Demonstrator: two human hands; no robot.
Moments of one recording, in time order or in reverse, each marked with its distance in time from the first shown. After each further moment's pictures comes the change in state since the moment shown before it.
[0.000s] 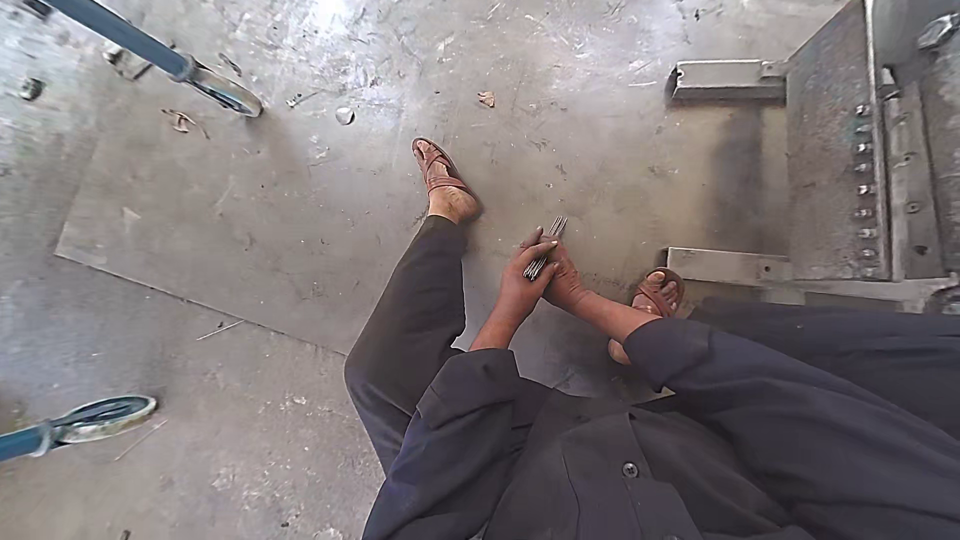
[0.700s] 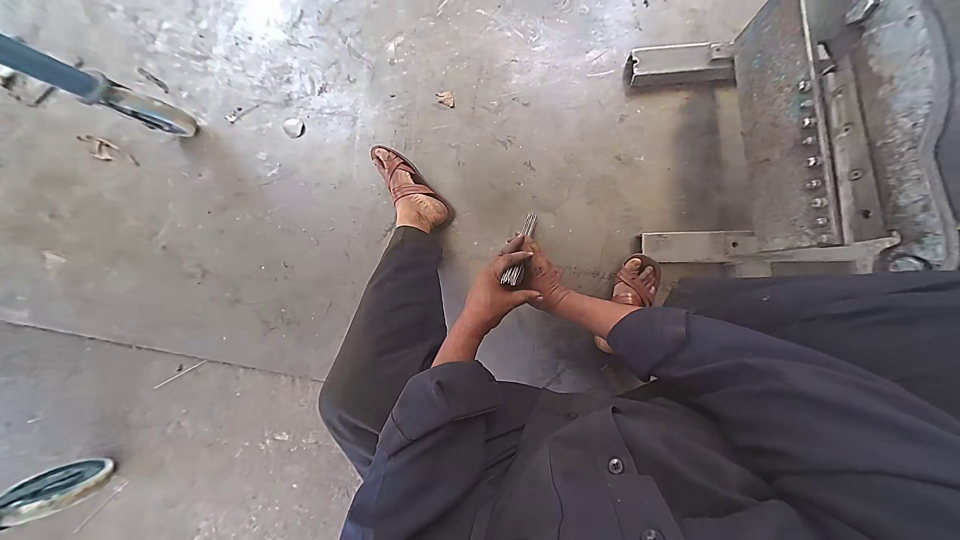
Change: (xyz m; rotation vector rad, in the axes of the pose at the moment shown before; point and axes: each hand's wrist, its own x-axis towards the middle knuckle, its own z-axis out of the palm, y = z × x) left_hand 0.002 0.005 -0.026 0.025 -0.271 -0.072; right_hand -0.006 -0.002 -0.004 -0.040 -0.133 0.114
